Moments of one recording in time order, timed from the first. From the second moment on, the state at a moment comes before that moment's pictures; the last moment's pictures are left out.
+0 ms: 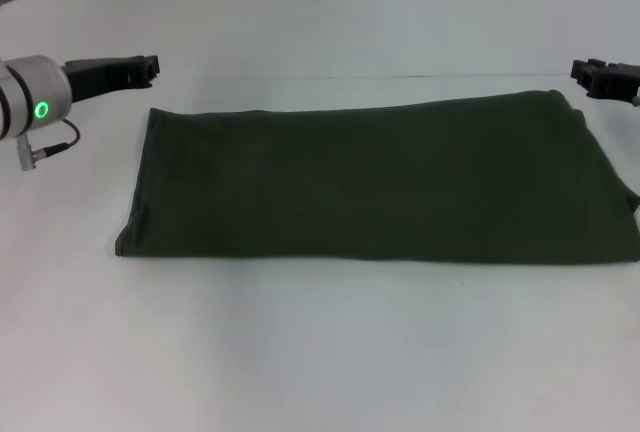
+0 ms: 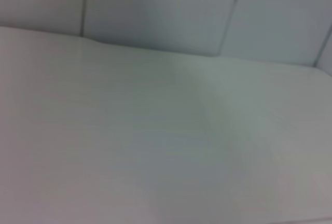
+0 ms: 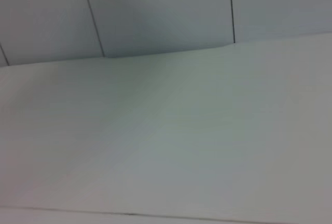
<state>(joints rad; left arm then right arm) -0.81 -2.11 0.49 0.64 2.28 0.76 -1.90 0.78 1.99 -0.37 -0.38 -2.05 -0.71 1.51</state>
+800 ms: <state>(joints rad) -0.68 -2.14 0.49 0.85 2.20 1.03 -2.01 0.69 1.97 -0.48 -0.55 -2.05 -1.00 1.81</state>
